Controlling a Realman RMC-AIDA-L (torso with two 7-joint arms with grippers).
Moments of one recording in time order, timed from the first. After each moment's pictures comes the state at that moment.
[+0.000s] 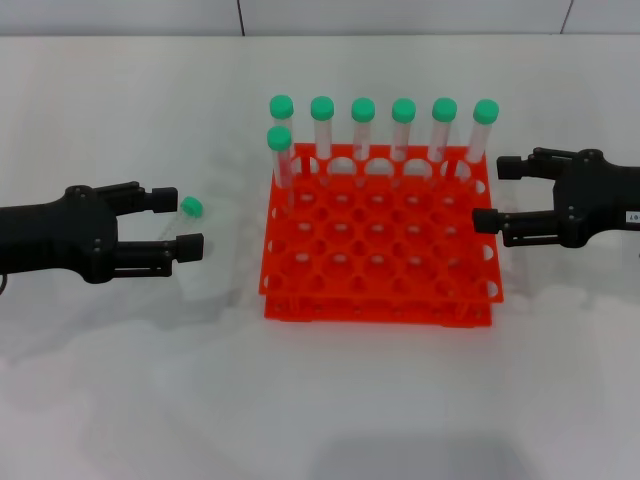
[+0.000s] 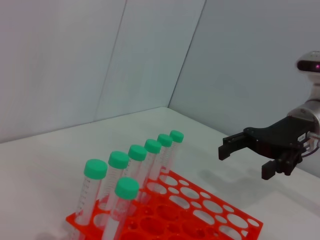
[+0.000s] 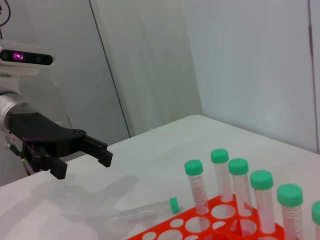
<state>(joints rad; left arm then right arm) -0.42 -2.01 0.65 0.80 2.00 1.78 -1.54 0.37 1.97 -1.17 -0.95 -1.63 -1.41 1.59</state>
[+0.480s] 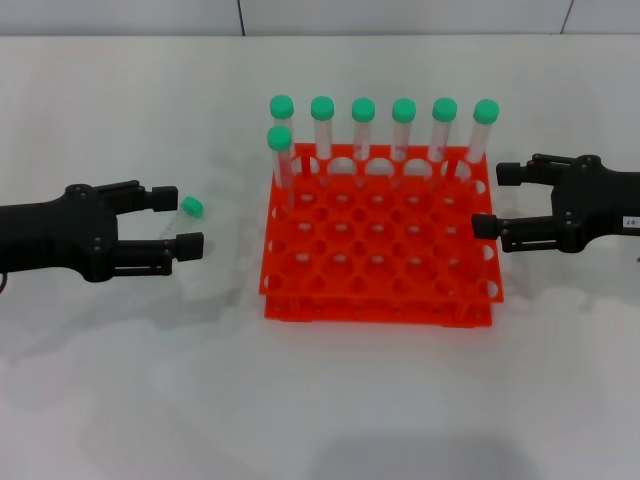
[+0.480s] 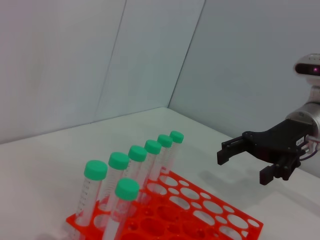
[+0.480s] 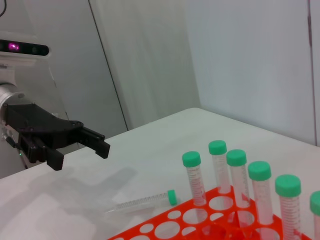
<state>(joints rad) -0.43 -2.00 0.65 0.80 2.00 1.78 -1.54 0.37 1.98 -1.17 -0.94 -1.65 -1.40 1.59</state>
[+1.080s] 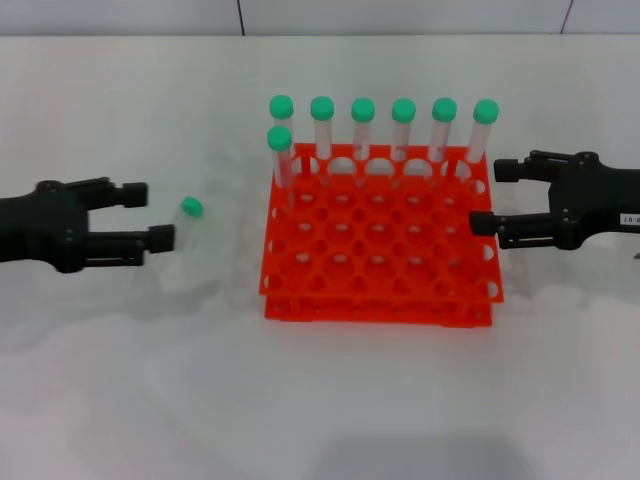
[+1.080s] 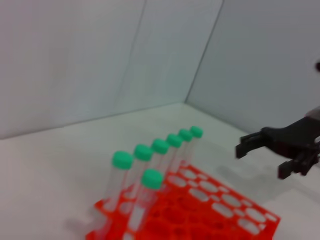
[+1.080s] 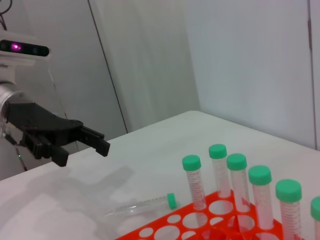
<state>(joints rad) -0.42 -1.98 0.63 0.81 2.01 1.77 -1.59 0.38 1.99 -1.17 -0.95 -1.65 -1.40 1.59</state>
